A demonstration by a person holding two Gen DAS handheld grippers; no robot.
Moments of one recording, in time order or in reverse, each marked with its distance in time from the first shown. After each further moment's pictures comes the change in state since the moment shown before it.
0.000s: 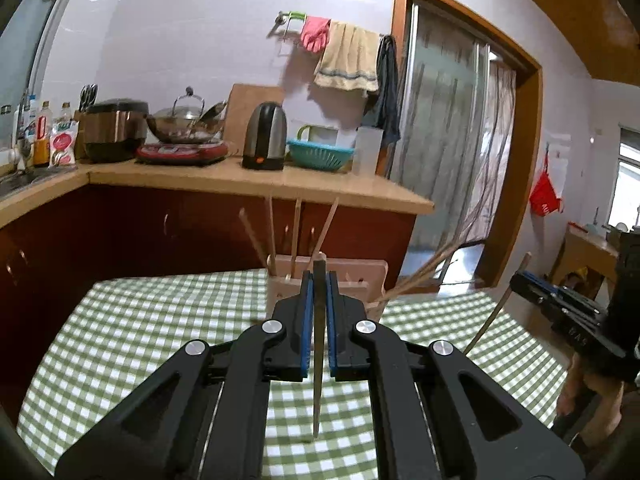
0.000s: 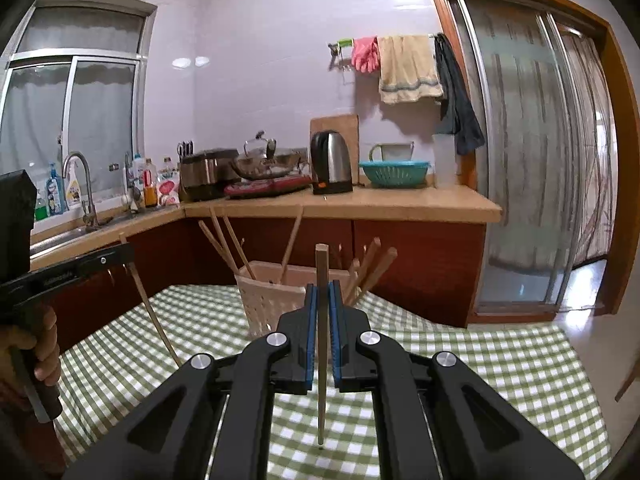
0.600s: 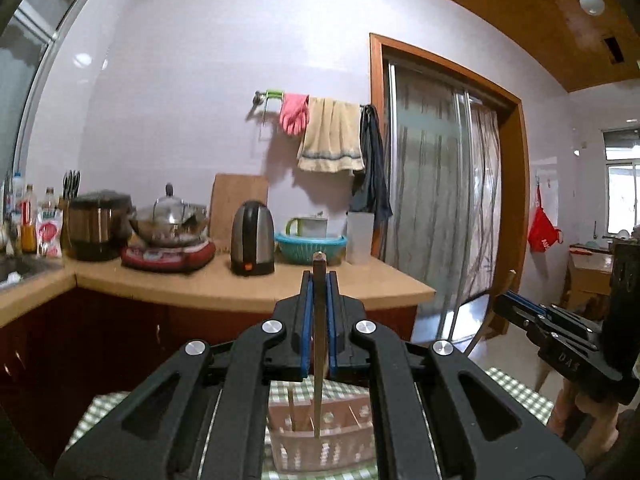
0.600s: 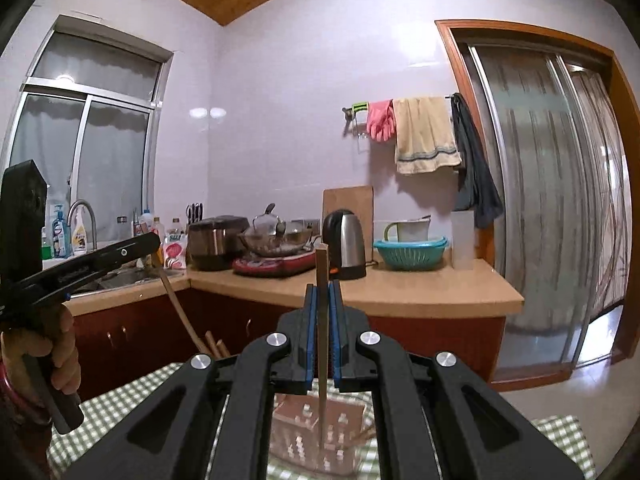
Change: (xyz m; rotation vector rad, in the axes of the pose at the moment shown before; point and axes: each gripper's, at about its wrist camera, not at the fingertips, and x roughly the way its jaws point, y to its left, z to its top) left arm 0.035 -0.021 0.107 0.110 -0.265 0.001; right arm 0.048 -0.004 0.088 -0.015 -0.209 0.045
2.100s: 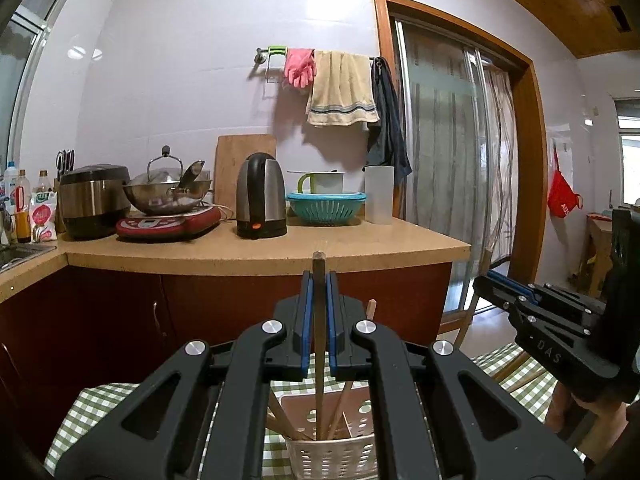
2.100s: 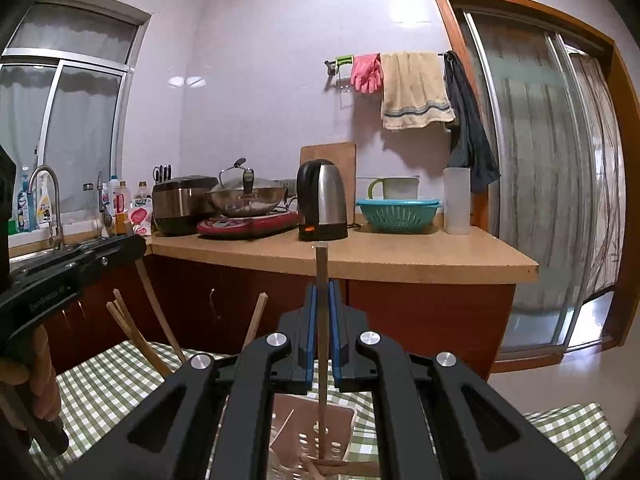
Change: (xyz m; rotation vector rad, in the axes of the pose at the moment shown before) left arm 0.081 0.024 -0.070 0.034 0.112 0.033; right arm 0.086 -0.009 -0.067 -0.011 0.128 -0.078
